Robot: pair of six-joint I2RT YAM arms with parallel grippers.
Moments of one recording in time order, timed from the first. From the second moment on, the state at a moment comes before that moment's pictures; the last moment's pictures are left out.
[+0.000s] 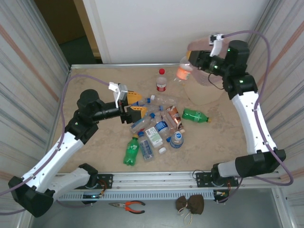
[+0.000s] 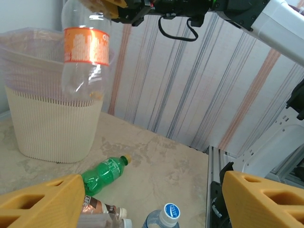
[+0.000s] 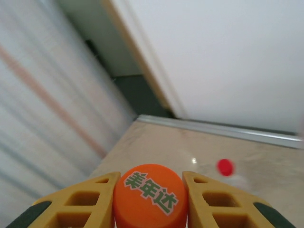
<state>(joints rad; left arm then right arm) -0.55 0.96 0.95 -0.04 0.73 -0.20 0.13 1.39 1.64 -0.41 -0.55 0.38</state>
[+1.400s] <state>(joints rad) -0.52 0.99 0.92 -0.08 0.67 -0.18 -0.05 2.26 2.26 -0.80 0.01 -0.35</state>
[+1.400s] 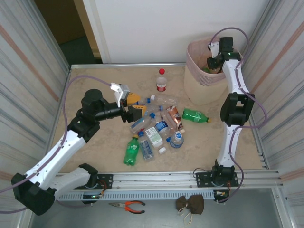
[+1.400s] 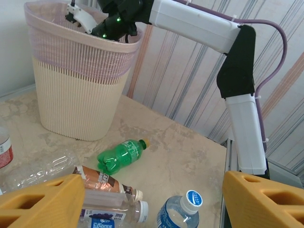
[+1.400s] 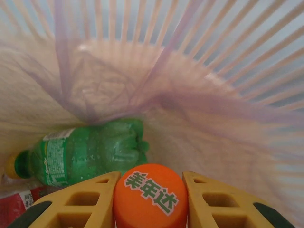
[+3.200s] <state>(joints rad) -0.52 0.93 0.87 -0.13 0.60 -0.24 0.01 1.85 2.04 -0.82 0.00 -0.24</state>
